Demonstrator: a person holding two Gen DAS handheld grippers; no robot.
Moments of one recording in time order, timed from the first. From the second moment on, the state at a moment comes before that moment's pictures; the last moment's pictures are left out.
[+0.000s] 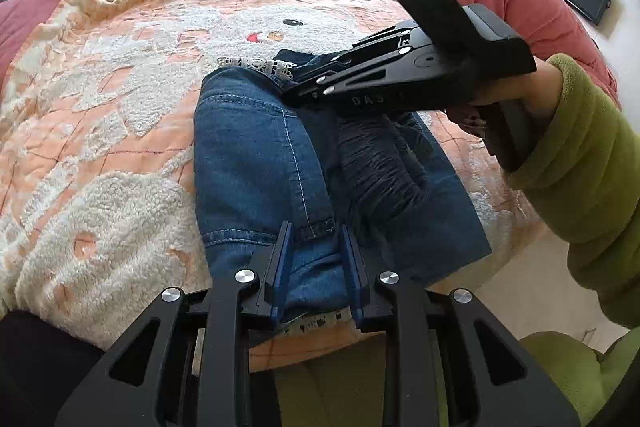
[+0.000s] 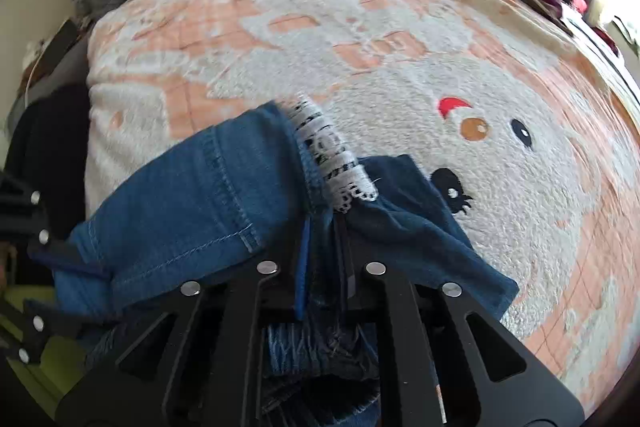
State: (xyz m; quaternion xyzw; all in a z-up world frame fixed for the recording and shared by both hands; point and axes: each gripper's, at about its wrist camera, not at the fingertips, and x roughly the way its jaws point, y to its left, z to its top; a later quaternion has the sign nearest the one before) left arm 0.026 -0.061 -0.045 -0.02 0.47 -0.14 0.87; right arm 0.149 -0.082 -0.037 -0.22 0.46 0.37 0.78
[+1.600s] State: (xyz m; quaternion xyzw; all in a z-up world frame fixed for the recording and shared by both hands) left arm 0.094 -0.018 -0.045 -0.07 0.49 -0.10 0.86; right arm -0.033 -0.072 -0.025 -0.35 0.33 0.52 0.71
